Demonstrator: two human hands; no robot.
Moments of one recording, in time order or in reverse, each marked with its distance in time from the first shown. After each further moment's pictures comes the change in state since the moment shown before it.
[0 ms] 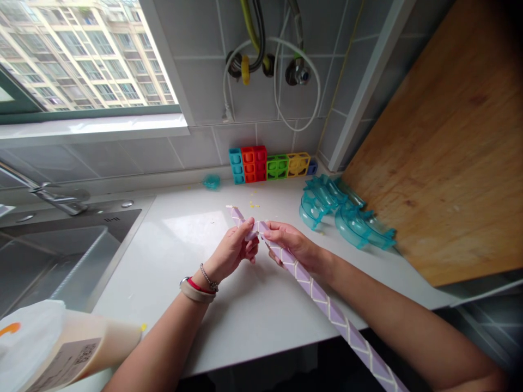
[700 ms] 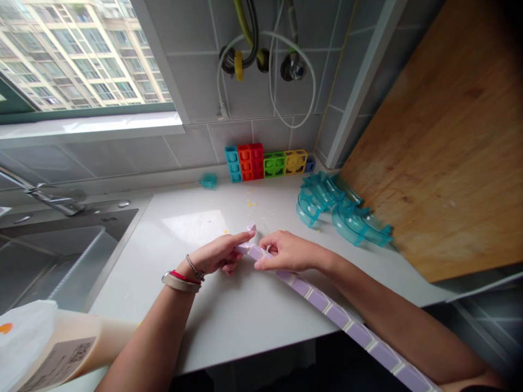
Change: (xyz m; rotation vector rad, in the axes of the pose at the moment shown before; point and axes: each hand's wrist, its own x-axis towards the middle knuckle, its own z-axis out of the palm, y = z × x) left_hand -0.005 0.018 -0.023 0.409 0.005 -0.442; right_hand -0.008 -0.005 -0.014 -0.967 -0.072 0.058
